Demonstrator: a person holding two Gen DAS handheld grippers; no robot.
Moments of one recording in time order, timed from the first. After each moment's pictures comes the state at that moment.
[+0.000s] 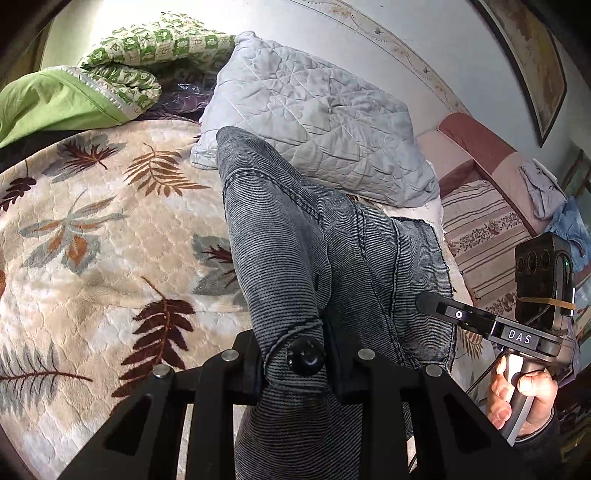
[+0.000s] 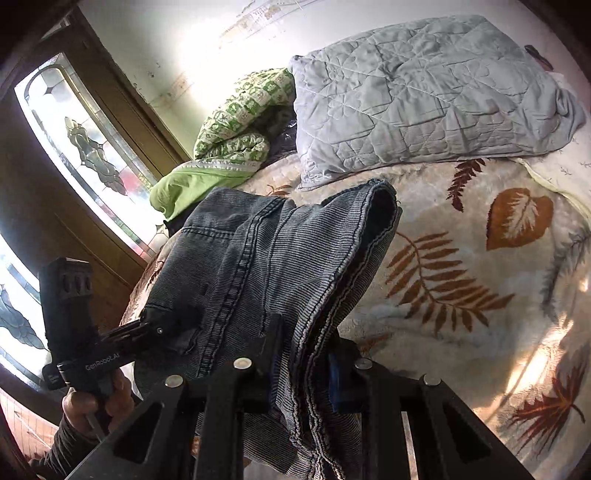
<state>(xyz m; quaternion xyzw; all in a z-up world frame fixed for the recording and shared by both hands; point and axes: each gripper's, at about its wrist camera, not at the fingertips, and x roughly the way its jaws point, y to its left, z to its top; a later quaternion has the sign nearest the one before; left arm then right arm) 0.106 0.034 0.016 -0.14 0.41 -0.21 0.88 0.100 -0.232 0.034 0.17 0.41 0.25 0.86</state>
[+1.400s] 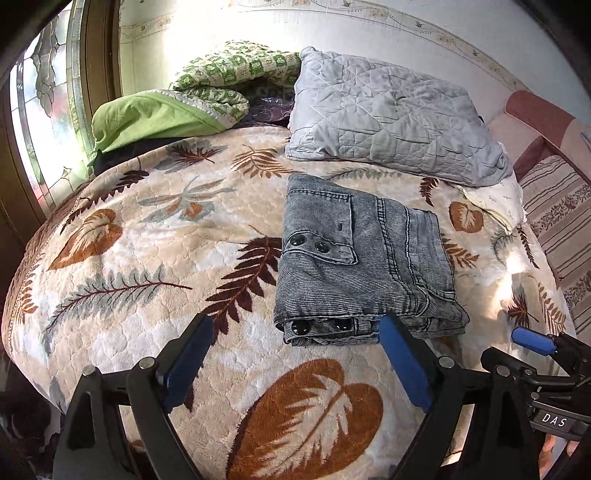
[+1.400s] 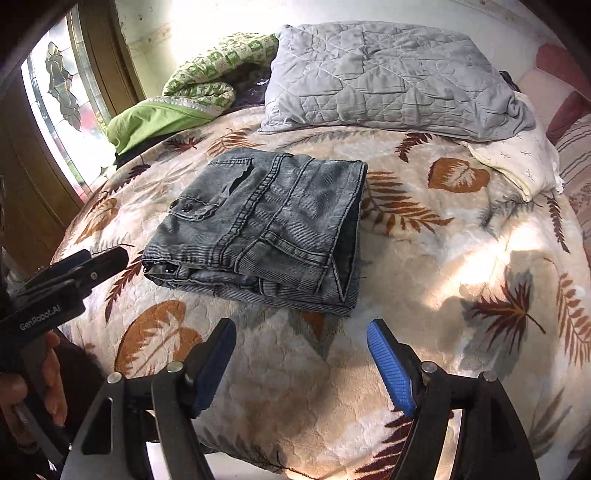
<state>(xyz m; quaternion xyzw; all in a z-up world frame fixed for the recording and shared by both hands) -0.005 0.022 0.013 -0.03 0.39 -0.01 0.92 -0.007 -0.203 0.002 0.03 0.45 0.12 0.88</state>
